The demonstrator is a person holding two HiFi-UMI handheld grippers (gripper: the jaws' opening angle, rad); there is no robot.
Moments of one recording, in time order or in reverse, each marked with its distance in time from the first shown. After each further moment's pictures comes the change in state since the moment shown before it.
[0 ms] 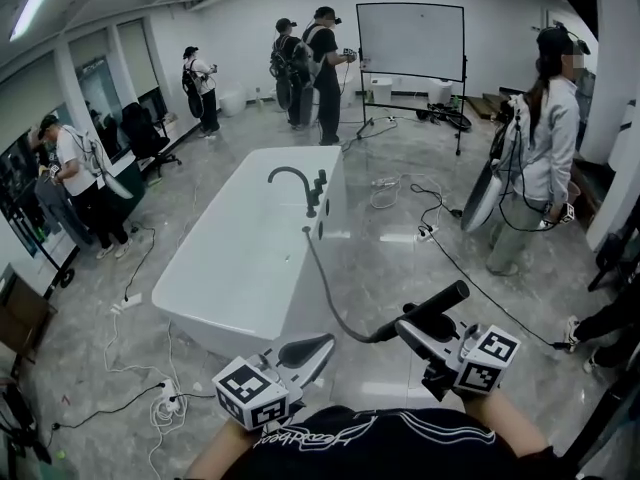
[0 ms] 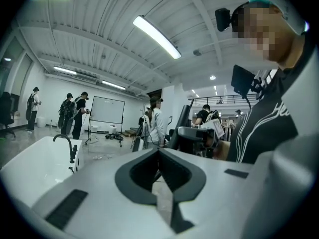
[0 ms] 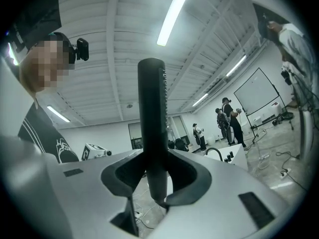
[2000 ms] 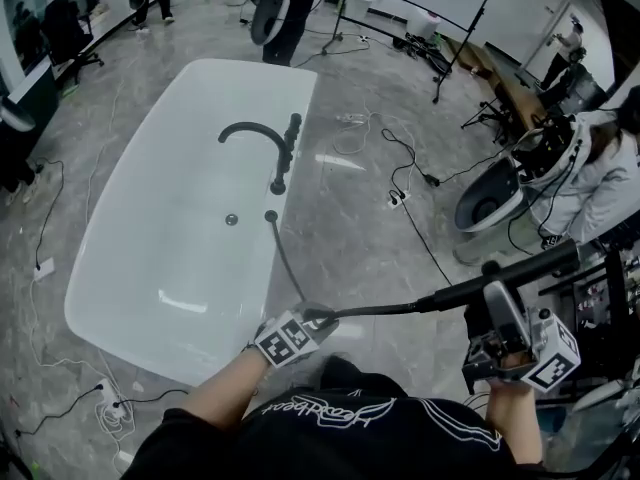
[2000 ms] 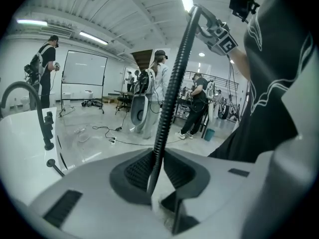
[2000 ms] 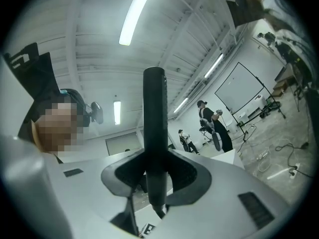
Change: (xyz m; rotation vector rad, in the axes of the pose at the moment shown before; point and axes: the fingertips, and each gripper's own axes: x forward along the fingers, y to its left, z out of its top) left arm 0.265 0.353 -0.233 0.034 0.400 -0.365; right arm 0.243 -0.273 0.110 0.134 -0.119 -0.164
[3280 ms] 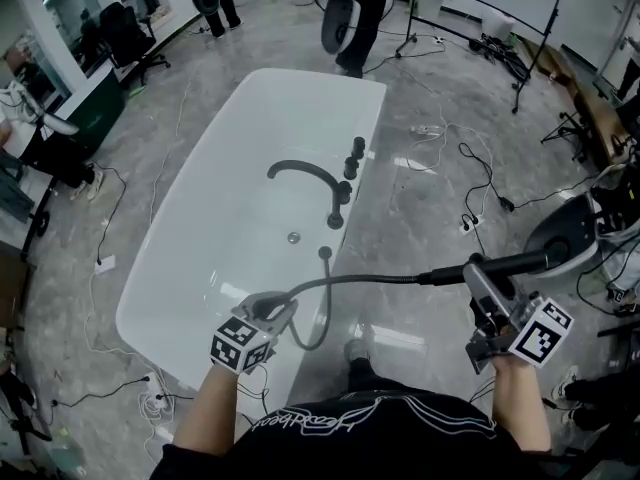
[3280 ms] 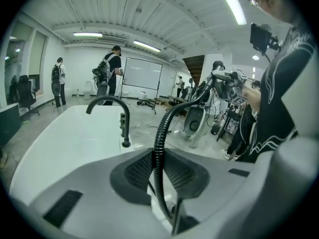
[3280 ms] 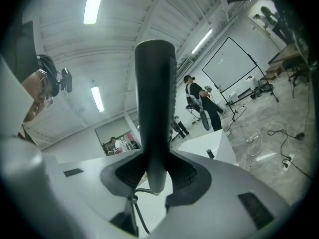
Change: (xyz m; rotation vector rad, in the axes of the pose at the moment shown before) left arm -0.181 0.195 0.012 -0.337 -0.025 0.534; right arm 0.126 -0.211 -0.073 0.104 0.255 -0.092
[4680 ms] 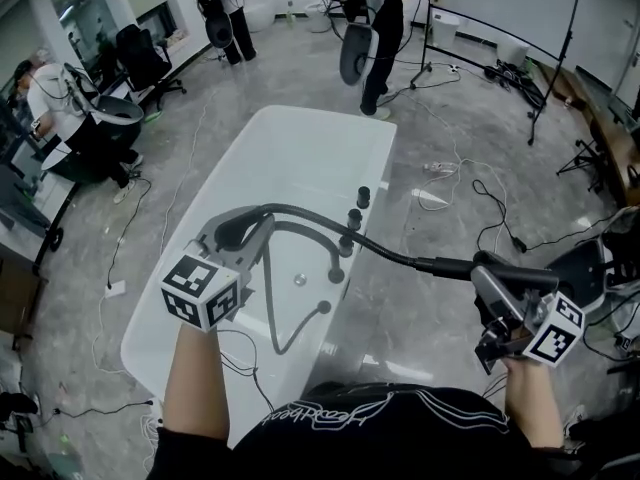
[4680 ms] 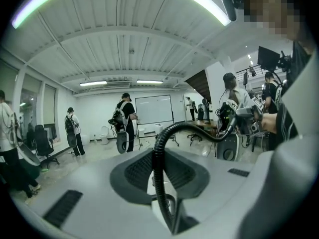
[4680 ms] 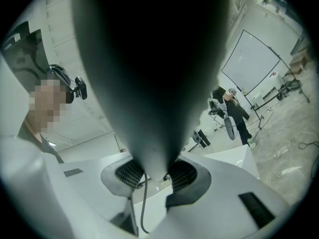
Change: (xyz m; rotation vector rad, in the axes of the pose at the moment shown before) left arm -0.015 0.112 0.309 0.215 -0.350 0.274; right arm 0.073 -0.045 0.109 -0.053 -0.077 0.261
